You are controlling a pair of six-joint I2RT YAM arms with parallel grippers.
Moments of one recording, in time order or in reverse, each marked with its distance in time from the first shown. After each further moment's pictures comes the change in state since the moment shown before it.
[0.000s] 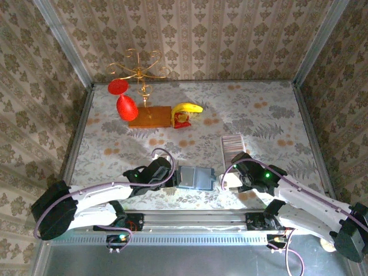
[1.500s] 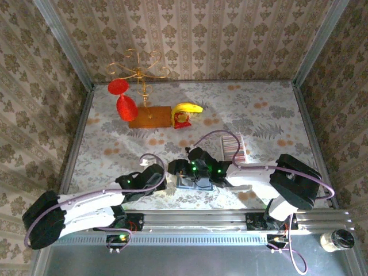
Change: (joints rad) left arm -0.015 -0.170 -0.086 -0.153 -0.190 -0.121; right arm 0.264 0.685 0.204 0.991 -0.394 2.305
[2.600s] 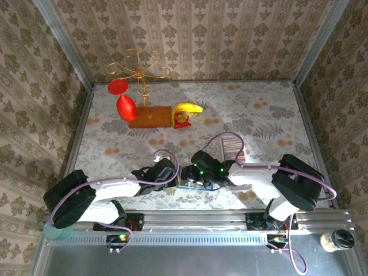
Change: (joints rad) left arm 0.020 0.340 0.055 0.313 0.166 0.053; right arm -0.033 -0.021 -0.031 -0.311 0.057 -0.048
